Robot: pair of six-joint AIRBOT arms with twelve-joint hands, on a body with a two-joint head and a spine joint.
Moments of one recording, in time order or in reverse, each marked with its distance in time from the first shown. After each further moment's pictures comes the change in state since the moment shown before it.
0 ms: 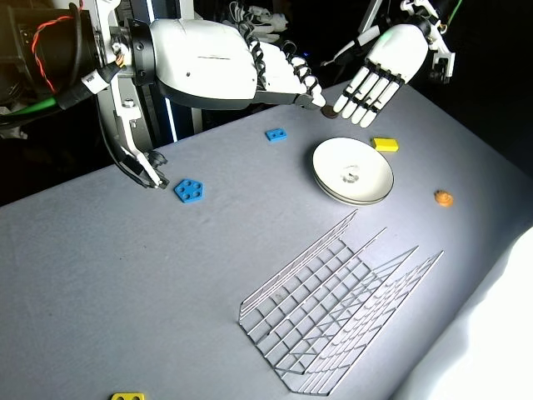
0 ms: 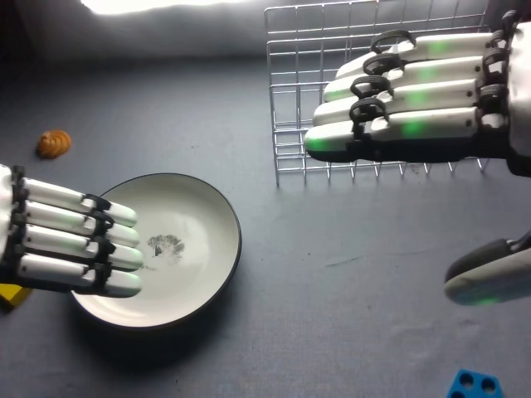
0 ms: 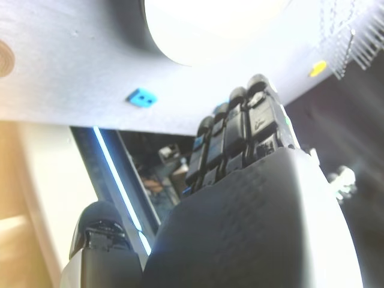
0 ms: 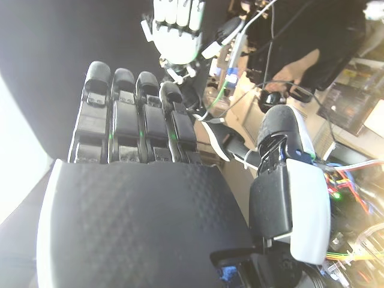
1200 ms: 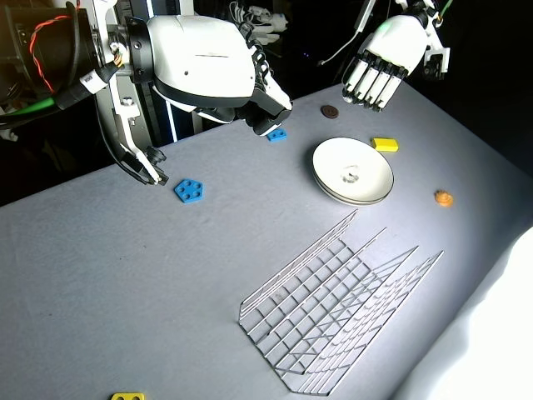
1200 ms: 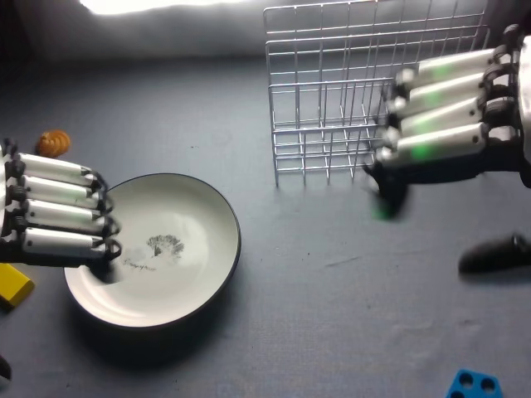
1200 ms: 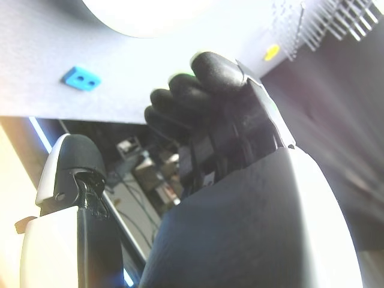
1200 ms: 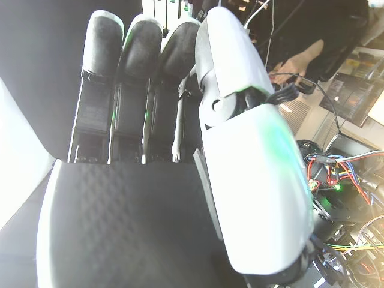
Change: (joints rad) left arm 0.054 0.082 -0.095 -0.243 0.034 0.096; right arm -0.030 0.021 0.001 -0.005 0.055 0.036
